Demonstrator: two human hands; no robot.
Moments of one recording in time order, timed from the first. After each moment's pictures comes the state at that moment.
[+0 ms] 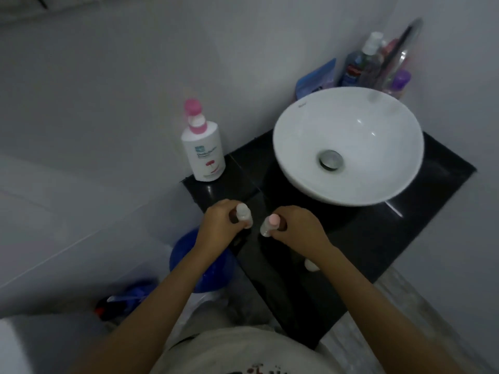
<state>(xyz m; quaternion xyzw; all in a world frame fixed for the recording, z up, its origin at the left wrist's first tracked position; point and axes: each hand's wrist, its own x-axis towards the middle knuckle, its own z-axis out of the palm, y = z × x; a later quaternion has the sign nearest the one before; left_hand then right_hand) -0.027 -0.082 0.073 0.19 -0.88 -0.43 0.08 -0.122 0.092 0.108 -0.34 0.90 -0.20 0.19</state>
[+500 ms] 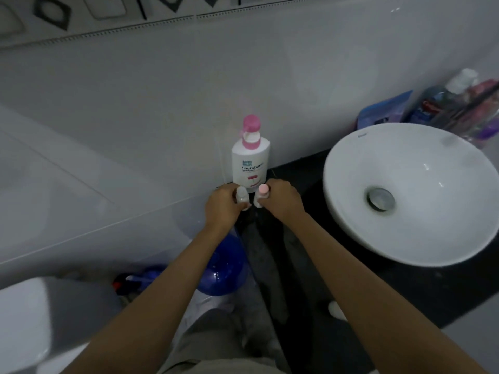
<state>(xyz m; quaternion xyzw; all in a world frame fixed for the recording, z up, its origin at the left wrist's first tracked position) -0.059 -0.162 0.058 0.38 -0.83 -0.38 0.13 -0.178 -0.069 0.083 -0.37 0.89 -0.18 0.20</state>
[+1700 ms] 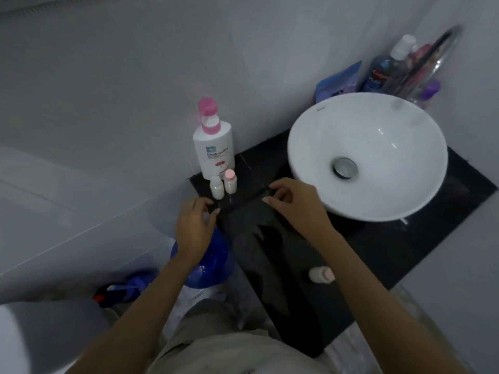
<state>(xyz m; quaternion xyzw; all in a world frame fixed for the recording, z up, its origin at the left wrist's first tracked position) -0.006 -0.128 0.024 0.30 -0.89 -0.28 0.19 -0.154 0.043 0.134 -0.28 0.88 -0.34 0.19</state>
